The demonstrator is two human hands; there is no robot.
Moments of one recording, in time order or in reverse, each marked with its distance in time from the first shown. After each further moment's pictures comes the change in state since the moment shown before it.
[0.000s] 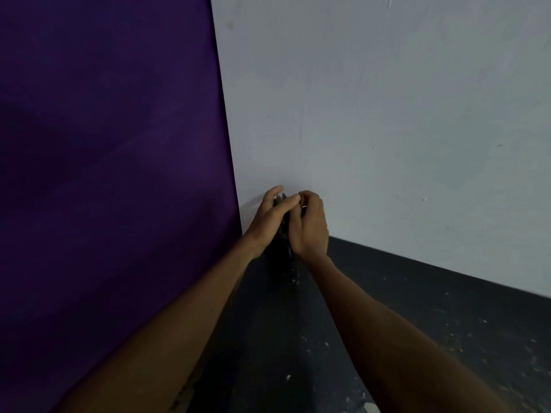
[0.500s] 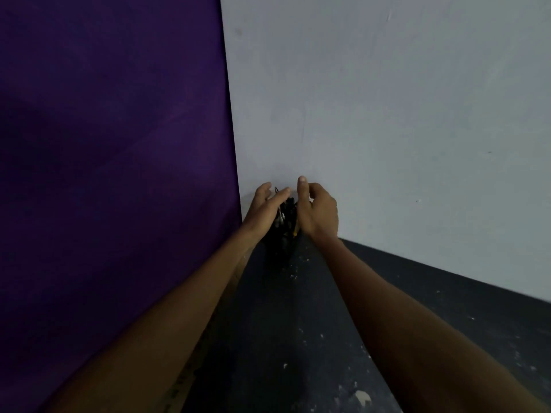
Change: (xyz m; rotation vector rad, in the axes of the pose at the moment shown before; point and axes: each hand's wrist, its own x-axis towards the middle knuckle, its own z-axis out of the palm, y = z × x) left_hand -0.013 0.025 -0.005 0.081 0.135 -0.054; right_hand 0.021 -0.025 -0.025 -0.046 -0.025 0.045
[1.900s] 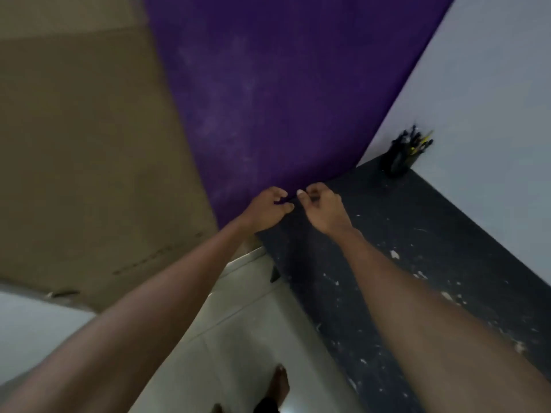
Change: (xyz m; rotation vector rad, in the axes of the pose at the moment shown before) left_hand -0.466 -0.114 -0.049 0.192 0.506 -0.179; right_hand -0.380 -0.041 -0.071 -0.176 -0.851 -0.394
